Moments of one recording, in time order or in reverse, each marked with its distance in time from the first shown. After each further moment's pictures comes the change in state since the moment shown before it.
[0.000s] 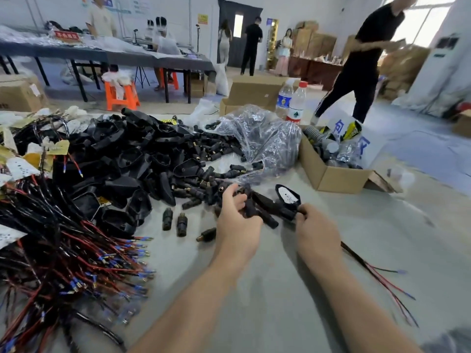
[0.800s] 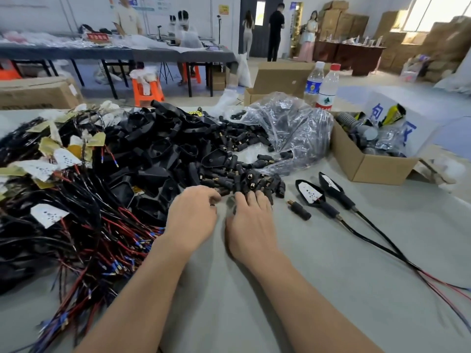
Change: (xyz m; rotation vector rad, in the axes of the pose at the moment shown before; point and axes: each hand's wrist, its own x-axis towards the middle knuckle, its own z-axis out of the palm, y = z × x) left_hand 0.042 -0.009 -0.131 1.054 0.093 0.306; right_hand -0.070 -0.139 0.066 -0.118 -0.139 -0.482
